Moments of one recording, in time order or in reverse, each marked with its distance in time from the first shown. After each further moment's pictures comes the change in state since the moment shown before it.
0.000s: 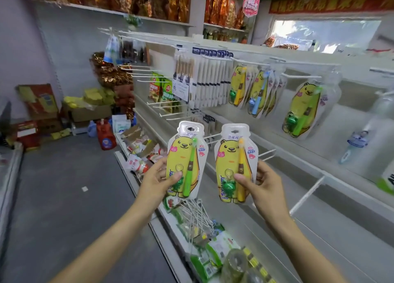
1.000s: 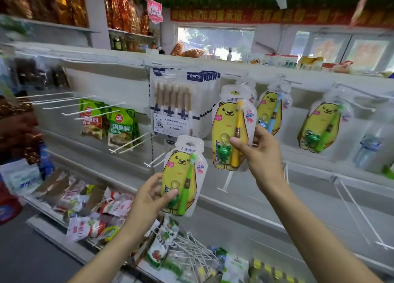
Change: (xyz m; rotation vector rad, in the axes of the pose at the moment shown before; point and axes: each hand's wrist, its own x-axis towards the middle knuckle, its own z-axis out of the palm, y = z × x) left_hand 0.263 -0.006 -0.148 0.021 -0.536 -0.016; right_hand 0.203 -0.033 0.191 -0.220 0.534 -0.193
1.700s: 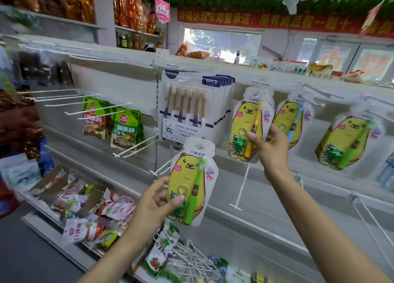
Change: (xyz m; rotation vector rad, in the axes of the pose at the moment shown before) left_hand 0.026 0.004 -0.018 -0.143 -0.045 0.001; right_hand 0.079 0.054 0.018 -0.023 0.162 0.086
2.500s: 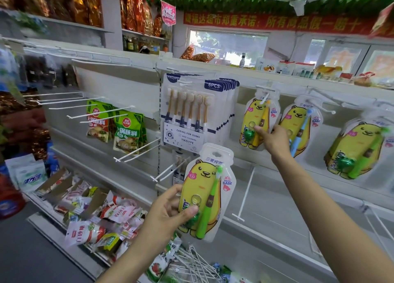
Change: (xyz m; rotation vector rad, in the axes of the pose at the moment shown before) left_hand 0.007 0.003 0.020 0.007 -0.095 -0.010; right_hand 0.096 0.045 -0.003 -0.357 0.032 0.114
